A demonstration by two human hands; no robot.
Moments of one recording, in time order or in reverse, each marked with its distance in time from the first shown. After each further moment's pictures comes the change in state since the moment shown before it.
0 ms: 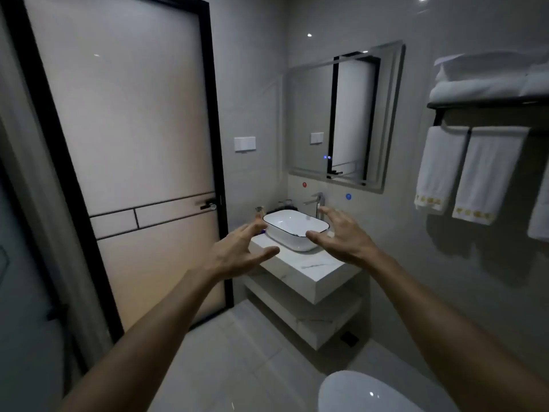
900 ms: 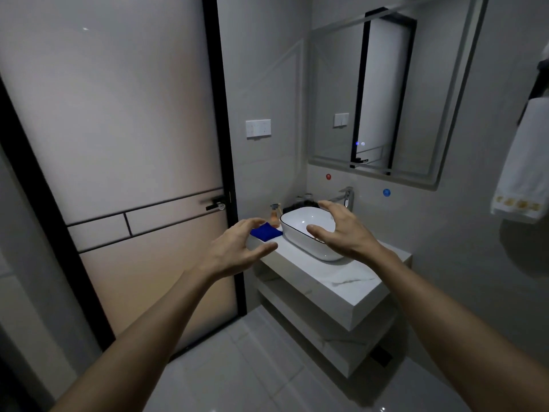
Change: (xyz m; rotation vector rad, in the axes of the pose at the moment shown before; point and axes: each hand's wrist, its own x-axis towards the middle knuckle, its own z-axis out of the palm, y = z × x) left_hand 0.180 -0.185 0.027 0.004 -0.009 -0.092; right_hand 0.244 0.022 0.137 0.052 -0.018 0.002
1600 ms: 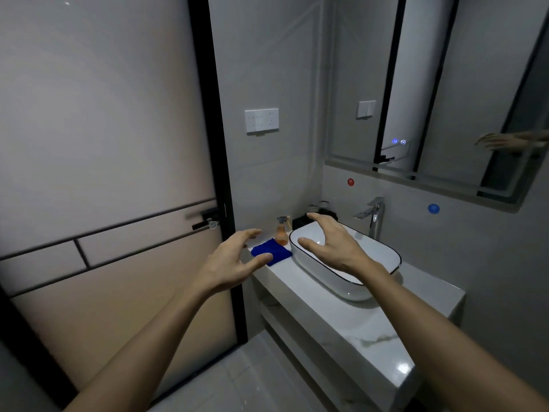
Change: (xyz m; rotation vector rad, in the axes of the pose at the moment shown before) left_hand 0.247 -0.150 0.077 -0.103 -0.014 -0.112; right_hand 0.276 0.091 0.131 0.073 -0.090 -0.018
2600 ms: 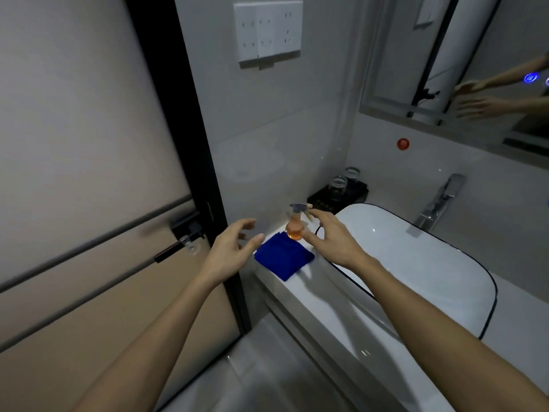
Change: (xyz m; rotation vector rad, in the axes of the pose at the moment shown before) left_hand 0.335 -0.260 0.098 -0.306 -0.082 -0.152; right_hand 0.337 0.125 0.200 0.186 -0.138 0.211
